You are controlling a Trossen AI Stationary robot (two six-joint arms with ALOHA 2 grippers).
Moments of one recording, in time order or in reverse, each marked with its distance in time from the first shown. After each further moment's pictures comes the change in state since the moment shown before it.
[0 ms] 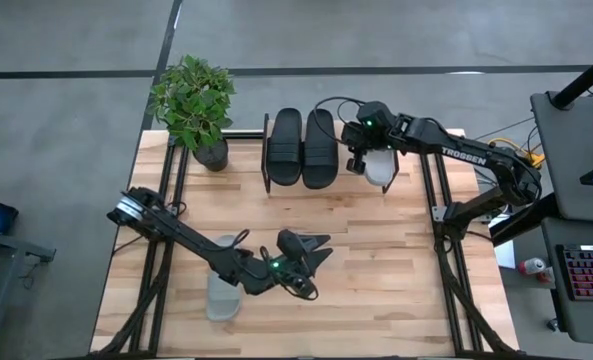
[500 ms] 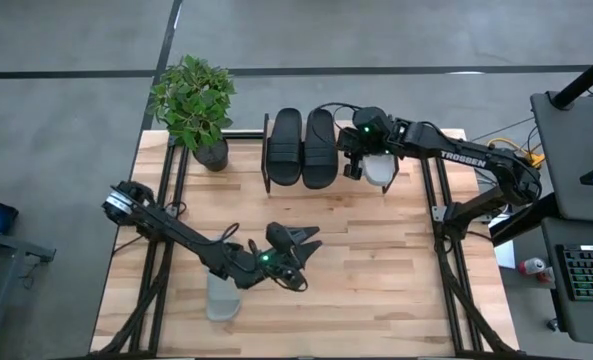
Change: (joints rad) left arm 0.006 -0.100 -0.105 -0.001 -0.031 -0.005; right arm 0.062 0.000 0.003 0.022 -0.008 0.015
